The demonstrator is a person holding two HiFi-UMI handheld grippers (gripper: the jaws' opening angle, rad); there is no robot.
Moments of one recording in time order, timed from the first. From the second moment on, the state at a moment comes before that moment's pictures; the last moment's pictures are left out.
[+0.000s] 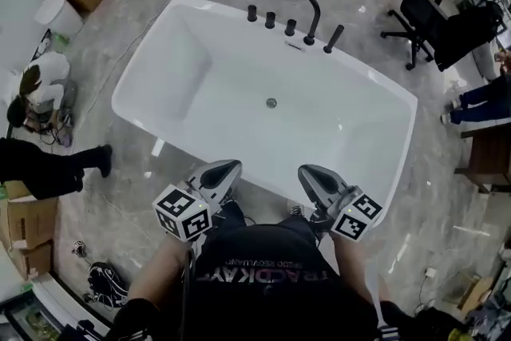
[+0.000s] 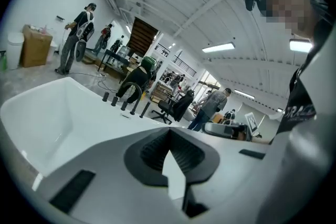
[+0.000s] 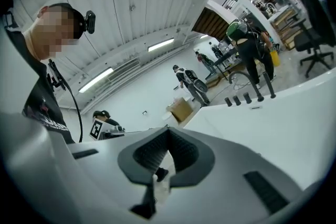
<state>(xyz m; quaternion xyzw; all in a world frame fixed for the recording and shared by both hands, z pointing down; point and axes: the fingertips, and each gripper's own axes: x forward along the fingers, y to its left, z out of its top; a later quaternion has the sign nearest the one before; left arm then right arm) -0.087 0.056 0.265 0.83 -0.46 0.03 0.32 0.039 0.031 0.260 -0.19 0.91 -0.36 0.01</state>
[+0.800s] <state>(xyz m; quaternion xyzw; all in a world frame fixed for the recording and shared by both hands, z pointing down) -0.144 0.027 0.357 0.80 -0.46 0.11 0.36 0.029 -0.041 0.350 -0.25 0.90 -0.34 -0.10</state>
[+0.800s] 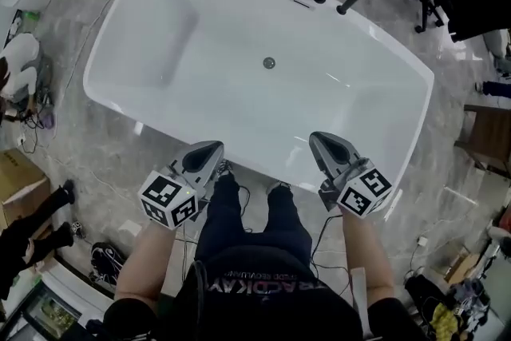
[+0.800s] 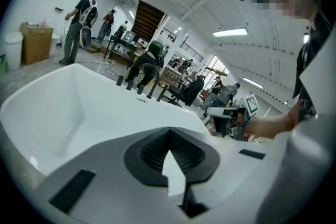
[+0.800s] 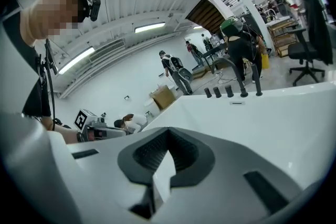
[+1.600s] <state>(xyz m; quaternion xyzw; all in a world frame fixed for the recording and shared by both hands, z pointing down) -0.120 -0.052 0.517 0.87 -0.39 0.24 0.18 -0.004 -0.163 0.640 -0.24 0.88 -0.27 -0.29</state>
